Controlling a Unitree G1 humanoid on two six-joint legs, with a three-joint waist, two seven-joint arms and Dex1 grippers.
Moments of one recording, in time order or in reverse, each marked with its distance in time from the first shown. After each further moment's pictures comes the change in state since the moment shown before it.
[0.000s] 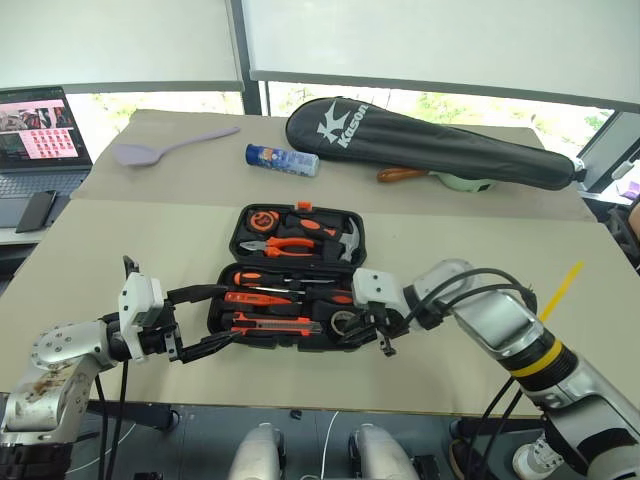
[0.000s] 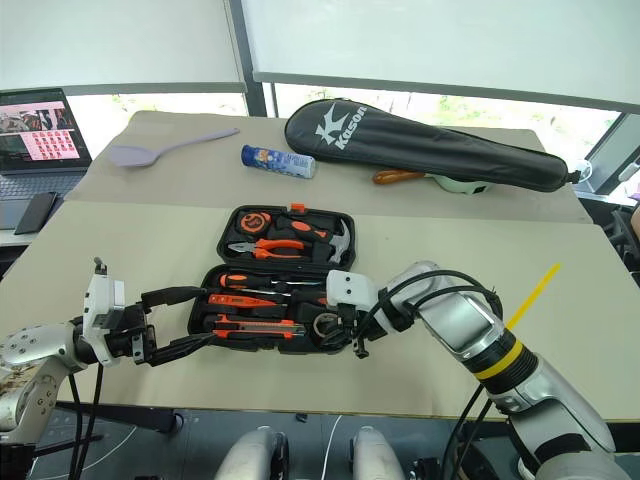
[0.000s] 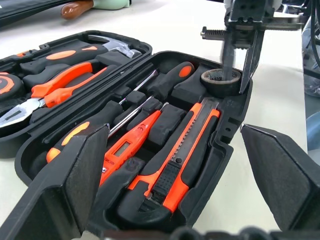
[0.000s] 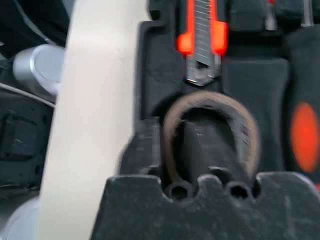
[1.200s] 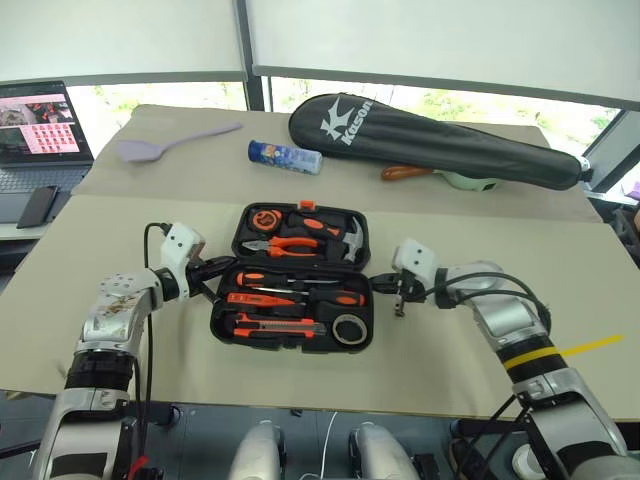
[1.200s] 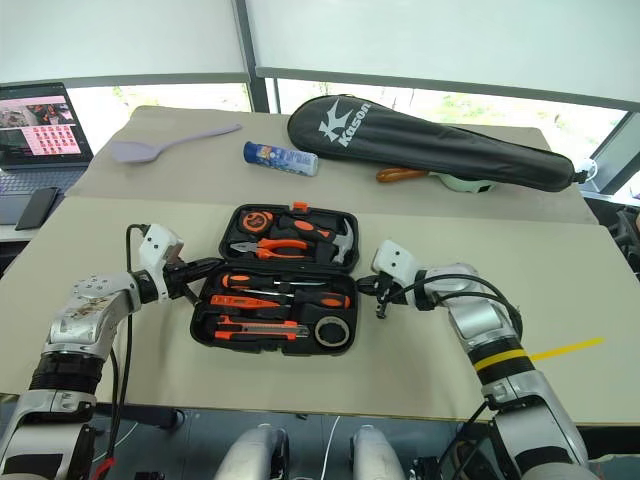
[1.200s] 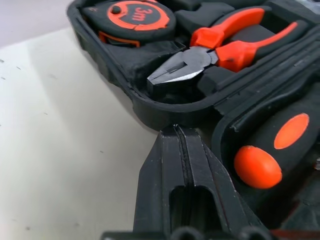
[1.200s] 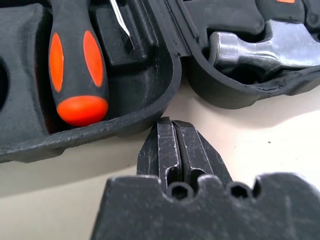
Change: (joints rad) left arm -0.483 -0.127 -0.205 0.485 0.279 0.133 0.257; right arm 0.113 0.107 -0.294 0.444 -0.125 -0.519 -0.177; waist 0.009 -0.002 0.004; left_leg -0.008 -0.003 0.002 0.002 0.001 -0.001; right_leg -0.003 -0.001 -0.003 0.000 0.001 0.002
